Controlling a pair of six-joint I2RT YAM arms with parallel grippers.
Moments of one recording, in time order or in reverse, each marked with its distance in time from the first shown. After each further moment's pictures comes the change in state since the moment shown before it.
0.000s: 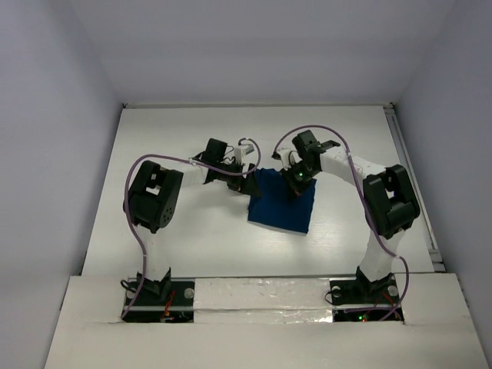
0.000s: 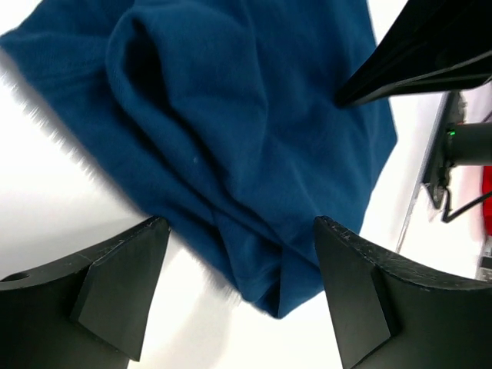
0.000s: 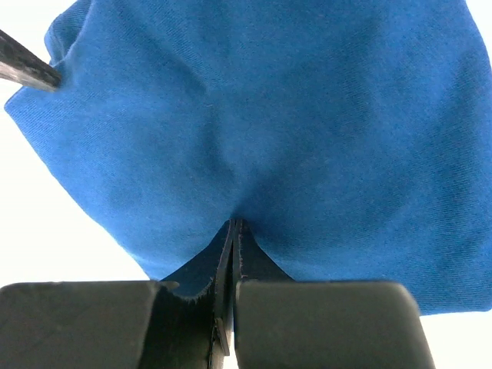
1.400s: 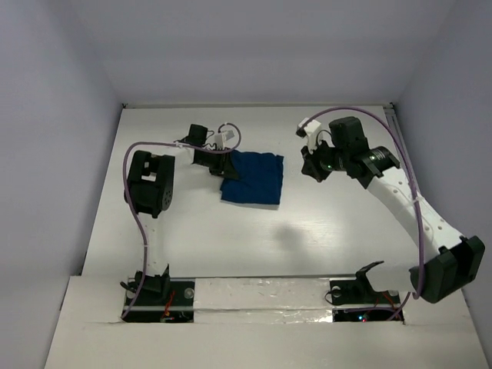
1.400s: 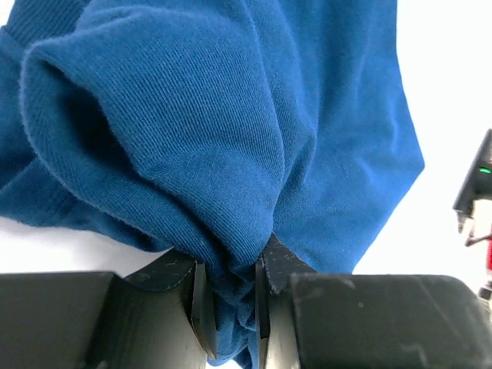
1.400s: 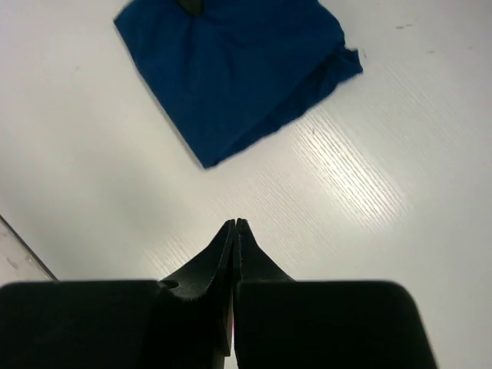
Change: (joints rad) left arm 0.178 0.163 0.254 -0.249 0.012 0.098; right arm 0.004 -0.544 -0.014 0.008 0.093 -0.030
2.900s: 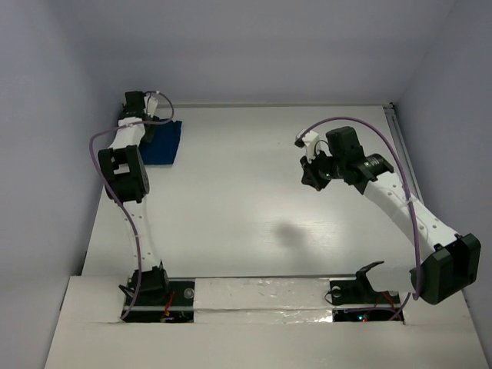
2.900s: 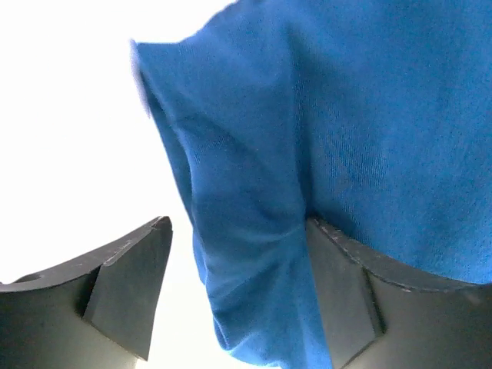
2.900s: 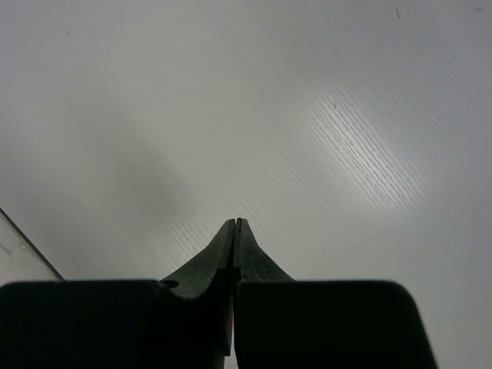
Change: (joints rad) left arm 0.403 0.236 0.607 -0.153 -1.128 0.558; right arm -0.011 -0.026 -0.133 0.047 -0.011 -0.004
